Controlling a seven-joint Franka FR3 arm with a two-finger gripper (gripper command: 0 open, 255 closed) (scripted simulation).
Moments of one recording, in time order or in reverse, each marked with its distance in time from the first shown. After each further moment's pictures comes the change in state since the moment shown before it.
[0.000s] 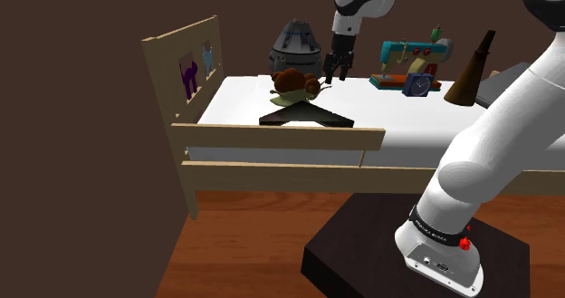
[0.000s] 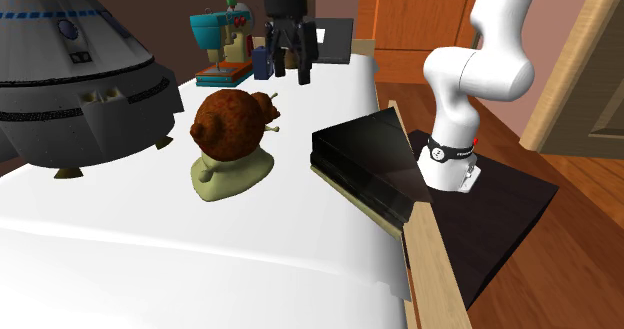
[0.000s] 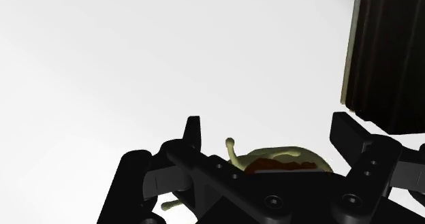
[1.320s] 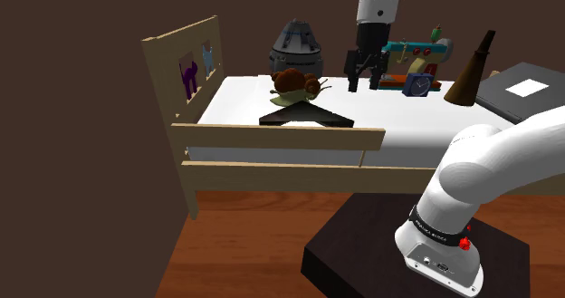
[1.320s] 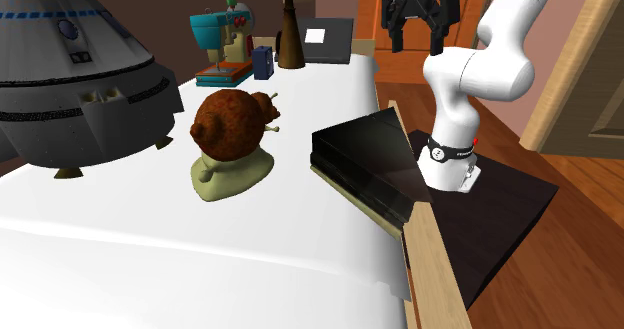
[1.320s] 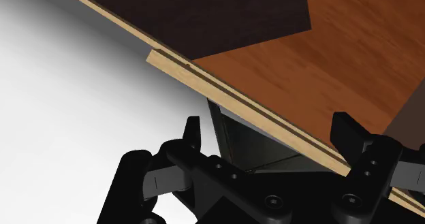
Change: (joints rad) arm 0.017 -0.498 0.222 -0.258 0.100 -0.367 0.415
